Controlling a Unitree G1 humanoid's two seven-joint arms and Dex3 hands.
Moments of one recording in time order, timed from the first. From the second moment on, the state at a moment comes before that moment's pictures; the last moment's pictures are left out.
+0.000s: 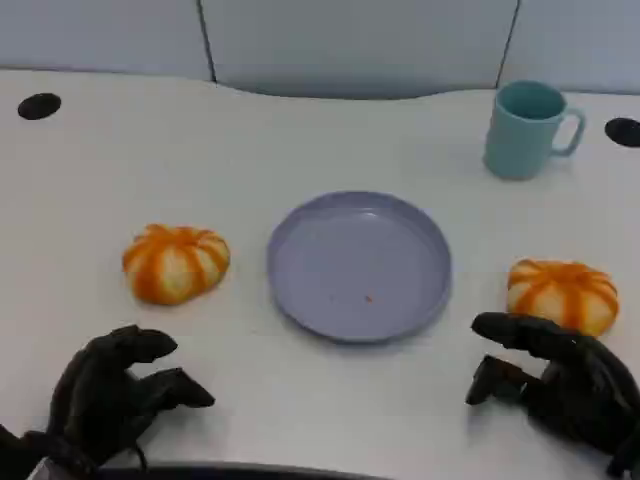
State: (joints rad) left arm -0.39 0.08 0.43 1.10 -0.48 -0.19 -0.94; right arm -0.40 -0.10 -0.27 1.08 0.40 -0.14 1.05
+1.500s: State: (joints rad) left arm -0.40 0.09 0.32 0.89 -0.30 -0.48 -0.71; right arm -0.42 -0.09 -0.28 1.12 0.40 -0.14 1.06
